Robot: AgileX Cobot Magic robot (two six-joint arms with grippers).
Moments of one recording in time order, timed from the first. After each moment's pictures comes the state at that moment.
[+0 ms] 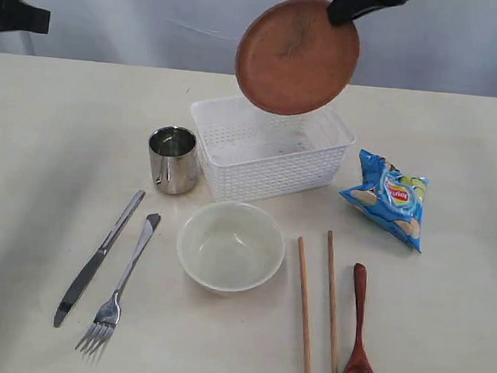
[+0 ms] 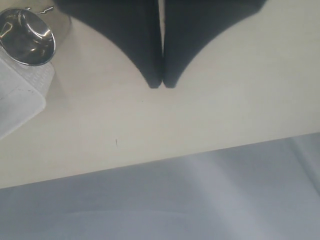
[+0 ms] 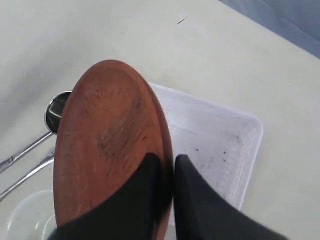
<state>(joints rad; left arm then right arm) -0.11 1.32 -0.94 -0.33 0.24 0.42 0.18 2.02 -2.06 0.52 1.22 -0.55</state>
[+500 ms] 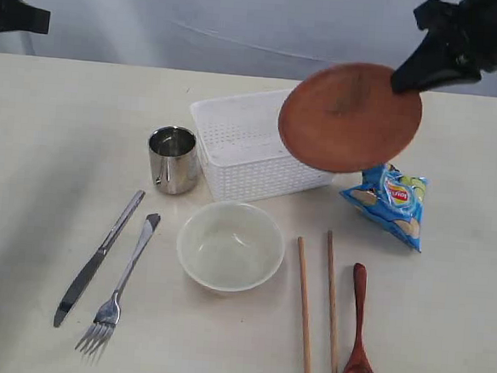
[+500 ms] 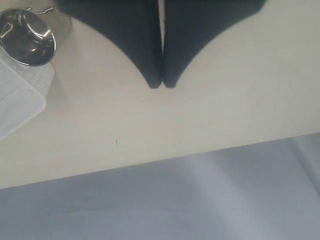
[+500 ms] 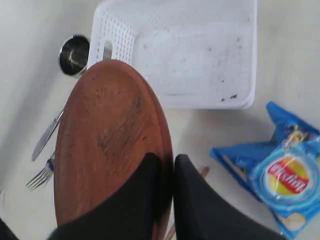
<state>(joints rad) -0.11 1.32 -0.94 -0.33 0.24 0.42 0.00 1.77 -1.54 0.66 1.22 -0.54</state>
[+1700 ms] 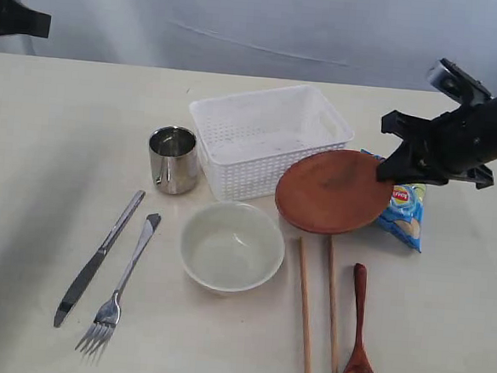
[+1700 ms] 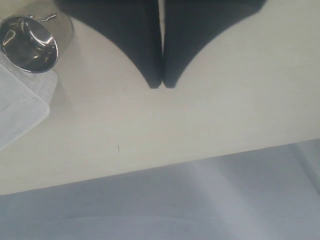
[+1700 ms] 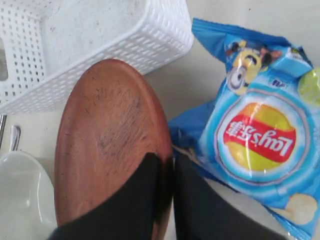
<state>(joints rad) -0.11 1.32 -0.94 -0.33 0.26 0.42 0.00 1.80 -1.09 0.78 0.79 -0.54</state>
